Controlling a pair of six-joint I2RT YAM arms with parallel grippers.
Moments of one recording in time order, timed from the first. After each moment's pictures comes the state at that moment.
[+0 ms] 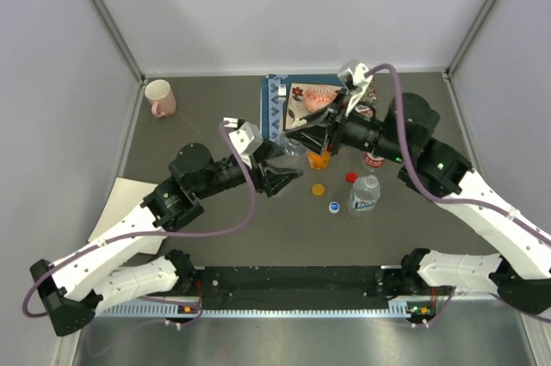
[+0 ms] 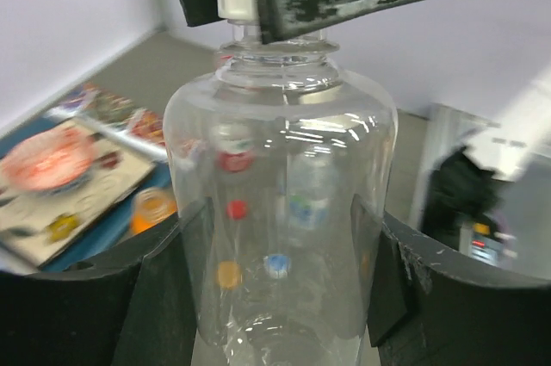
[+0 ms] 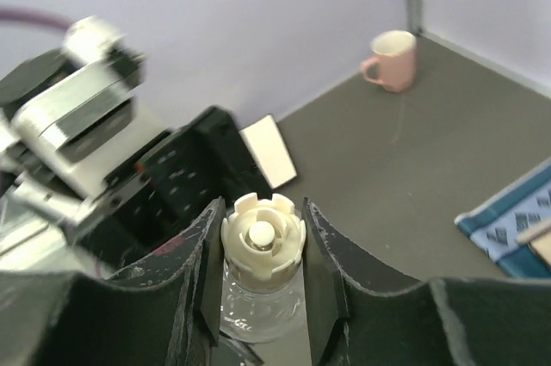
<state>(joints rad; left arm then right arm) -0.89 0.90 0.90 0.04 0.22 -0.09 0.87 1.12 1.37 -0.25 -0.22 0.32</state>
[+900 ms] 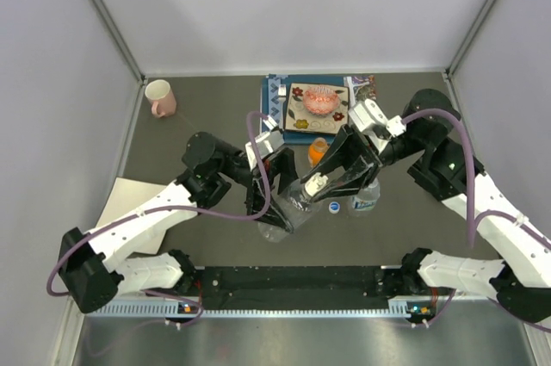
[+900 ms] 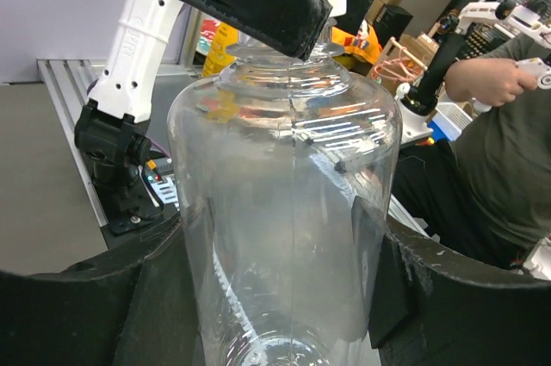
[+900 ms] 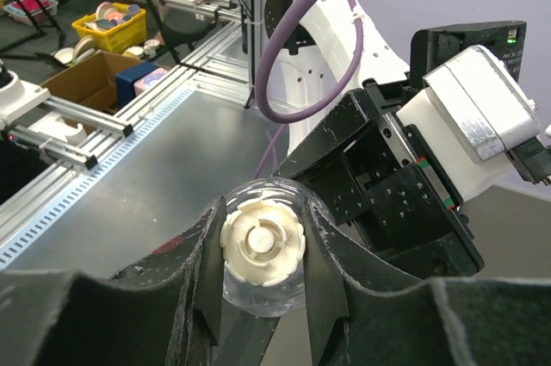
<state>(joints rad) -0.80 1.14 0.94 0.68 1.34 -0.82 0.78 1.06 1.37 -0.19 -1.22 0.07</state>
